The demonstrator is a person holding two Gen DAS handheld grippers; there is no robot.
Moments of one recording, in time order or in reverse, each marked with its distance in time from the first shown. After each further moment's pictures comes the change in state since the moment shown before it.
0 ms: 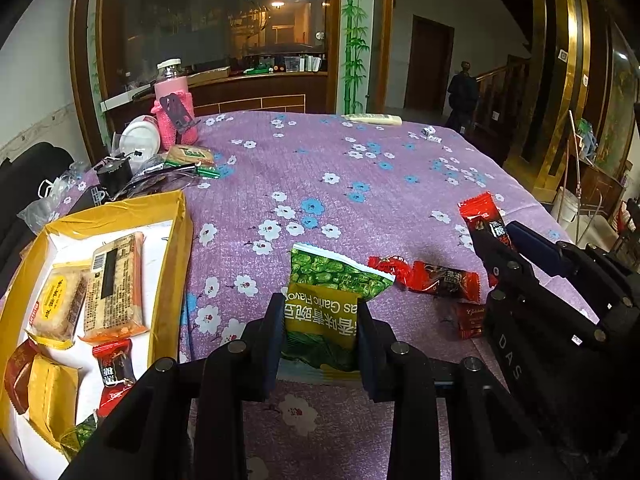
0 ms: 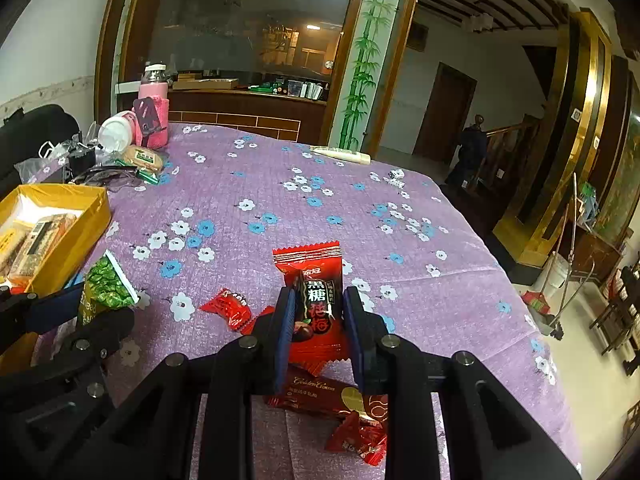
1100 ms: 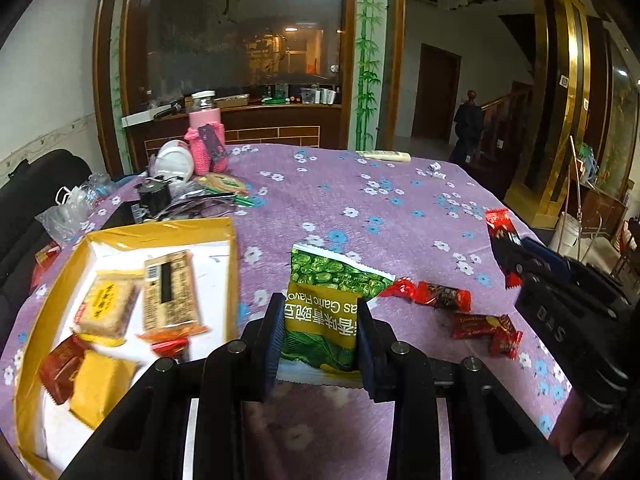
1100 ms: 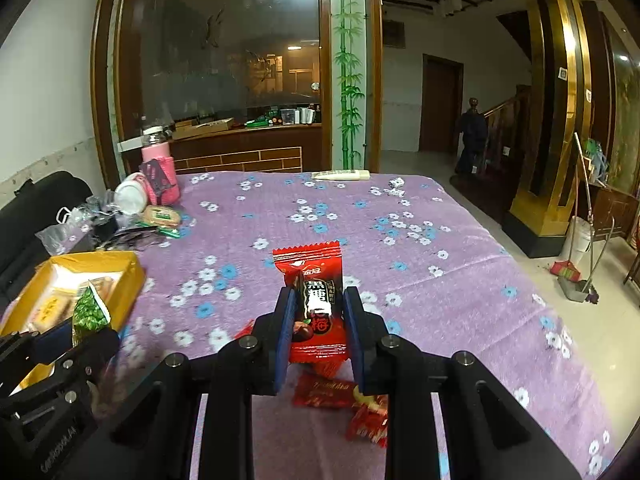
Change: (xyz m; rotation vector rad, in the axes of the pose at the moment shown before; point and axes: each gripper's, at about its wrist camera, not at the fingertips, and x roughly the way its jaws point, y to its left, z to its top) left arm -0.059 0.030 -0.002 -0.042 -0.104 0.019; right arm -0.048 -0.022 0.006 0.177 -0.060 0.102
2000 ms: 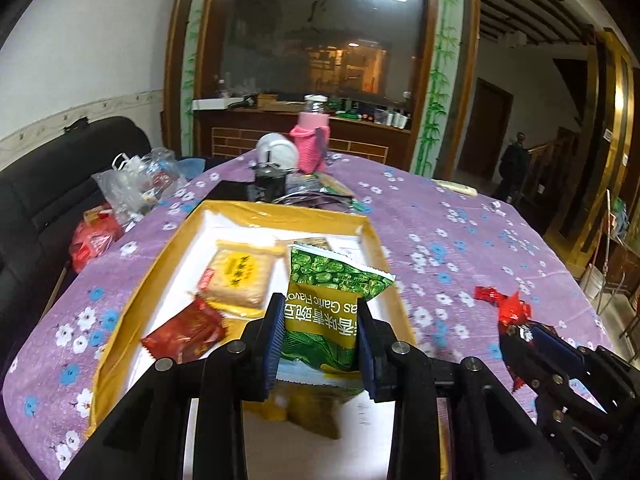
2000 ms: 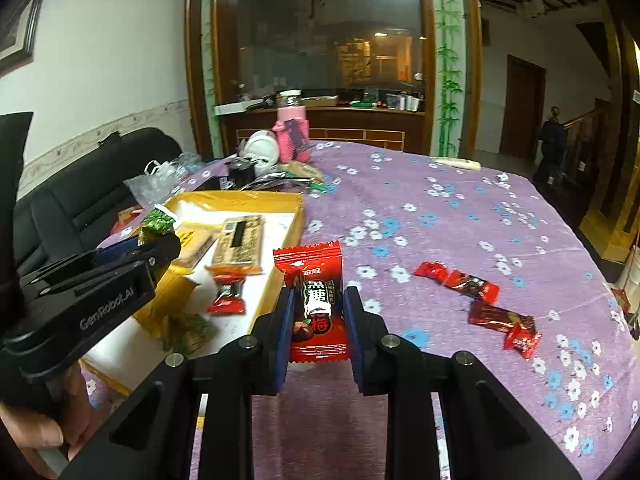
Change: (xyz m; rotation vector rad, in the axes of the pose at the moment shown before) left arm -0.050 0.125 -0.032 -0.179 -0.053 0.120; right arm -0.061 0.125 -0.045 -0.153 0.064 0.270
